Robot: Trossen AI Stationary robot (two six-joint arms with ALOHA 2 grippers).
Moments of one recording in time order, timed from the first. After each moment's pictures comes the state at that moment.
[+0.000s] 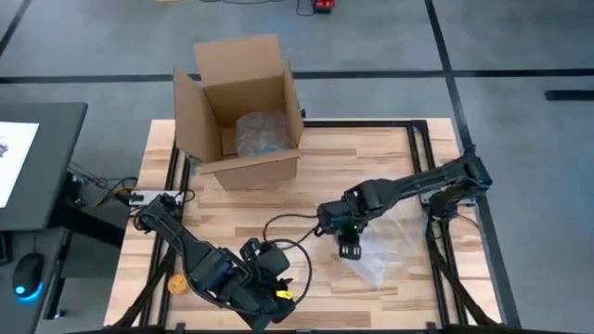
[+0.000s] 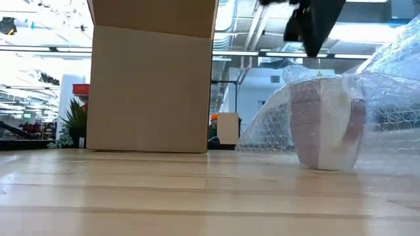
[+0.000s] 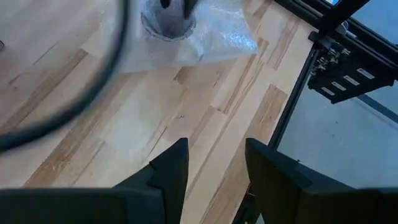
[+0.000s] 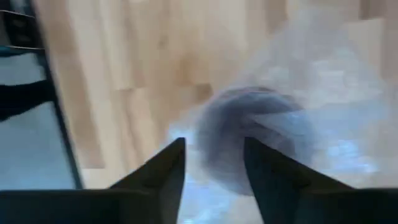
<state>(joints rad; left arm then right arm) -0.68 2.05 2.35 -1.42 -0.55 -1.17 0.27 1.72 1.53 -1.12 -0.16 0.42</state>
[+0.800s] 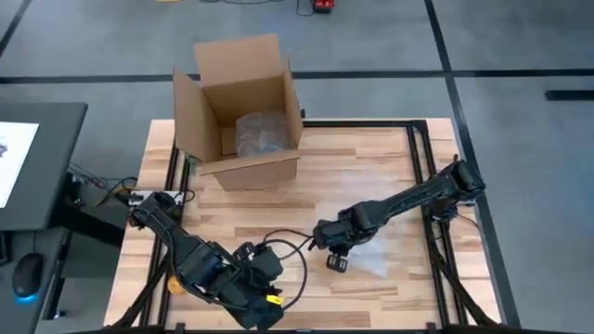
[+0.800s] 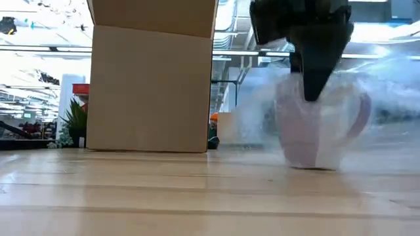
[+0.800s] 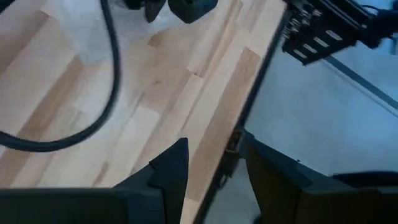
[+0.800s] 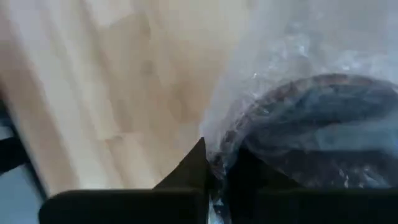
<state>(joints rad) -0.70 1.98 2.35 -1.42 -0.37 -1.13 0.34 1.79 1.33 -0.77 -0.10 0.65</state>
